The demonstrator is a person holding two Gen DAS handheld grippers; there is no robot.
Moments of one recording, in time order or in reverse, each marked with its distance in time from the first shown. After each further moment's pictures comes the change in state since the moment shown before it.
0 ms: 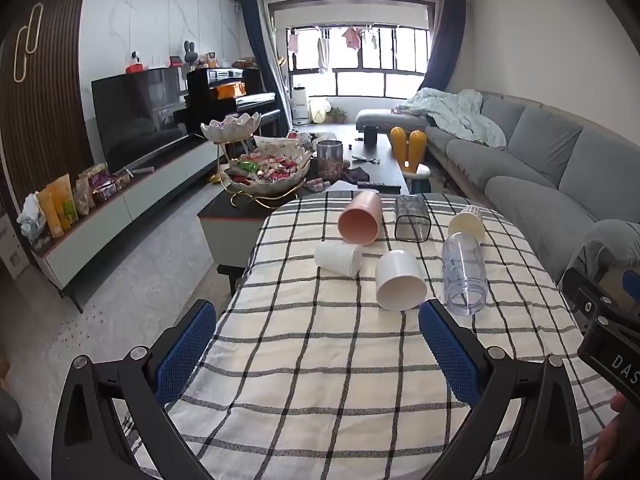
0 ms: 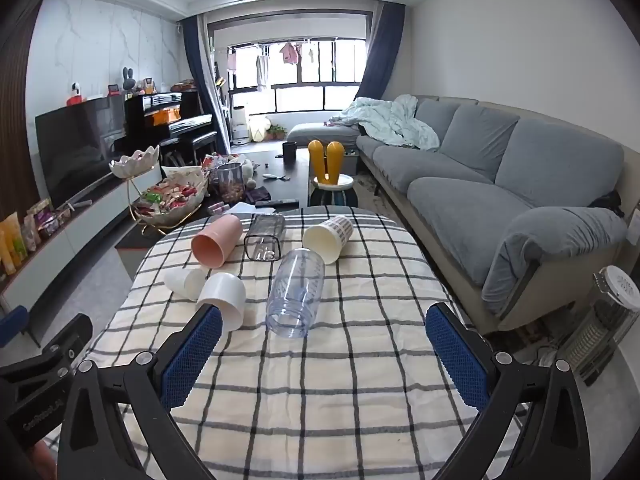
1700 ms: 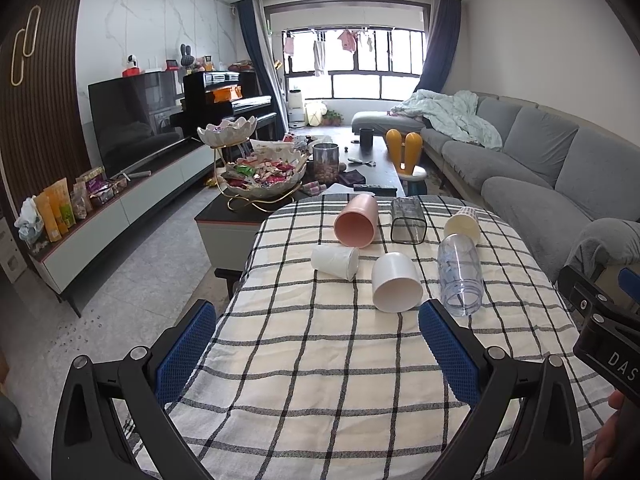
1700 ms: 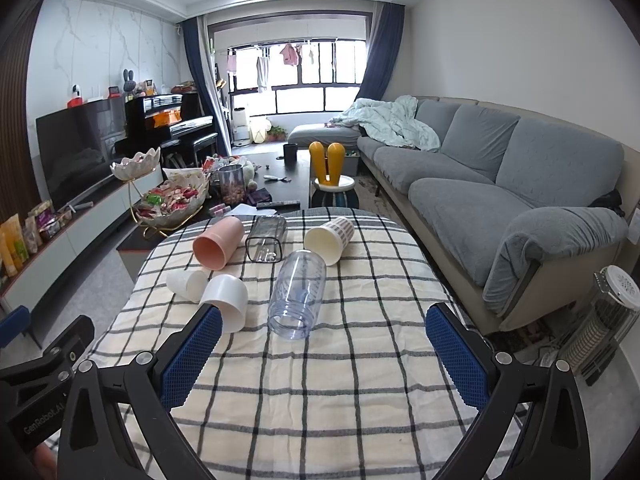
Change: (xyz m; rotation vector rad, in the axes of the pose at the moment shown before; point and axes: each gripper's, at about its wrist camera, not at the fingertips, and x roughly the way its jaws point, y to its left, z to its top) left arm -0.003 -0.003 0.002 0.016 -0.007 -0.003; right arm 0.000 0.000 0.000 0.006 -0.015 0.002
